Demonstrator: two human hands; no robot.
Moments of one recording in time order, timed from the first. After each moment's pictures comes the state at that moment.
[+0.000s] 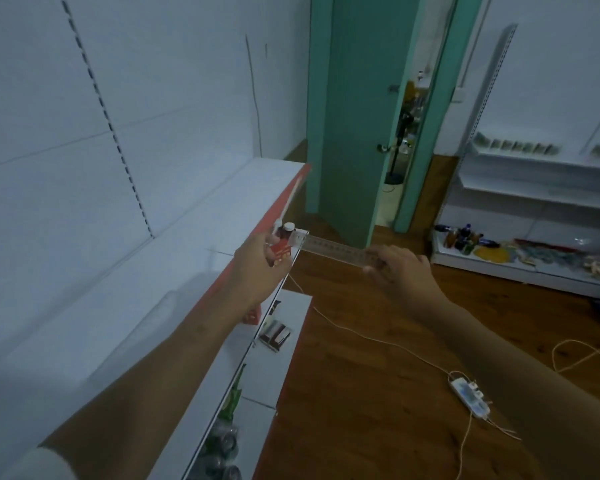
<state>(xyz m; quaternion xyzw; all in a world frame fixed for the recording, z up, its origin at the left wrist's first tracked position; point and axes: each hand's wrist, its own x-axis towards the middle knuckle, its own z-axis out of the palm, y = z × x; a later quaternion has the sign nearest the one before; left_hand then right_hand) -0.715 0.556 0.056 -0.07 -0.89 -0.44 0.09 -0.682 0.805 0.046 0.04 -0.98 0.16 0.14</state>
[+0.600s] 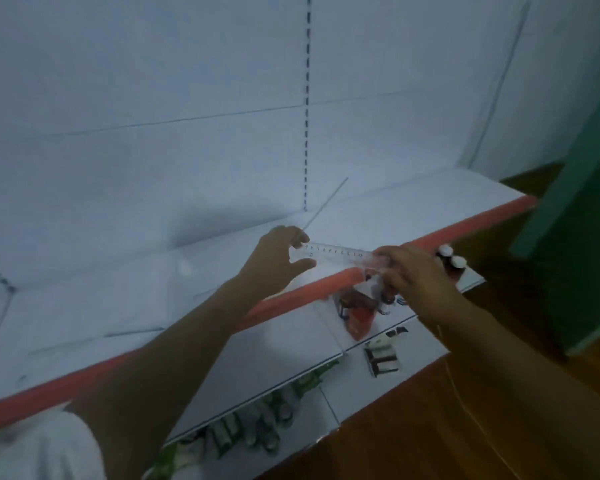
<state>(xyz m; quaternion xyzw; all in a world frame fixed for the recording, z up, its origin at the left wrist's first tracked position) -0.752 0.475 0.037 0.14 -0.93 -0.27 0.19 -0.894 0.705 0.020 0.44 -0.86 0.25 0.01</state>
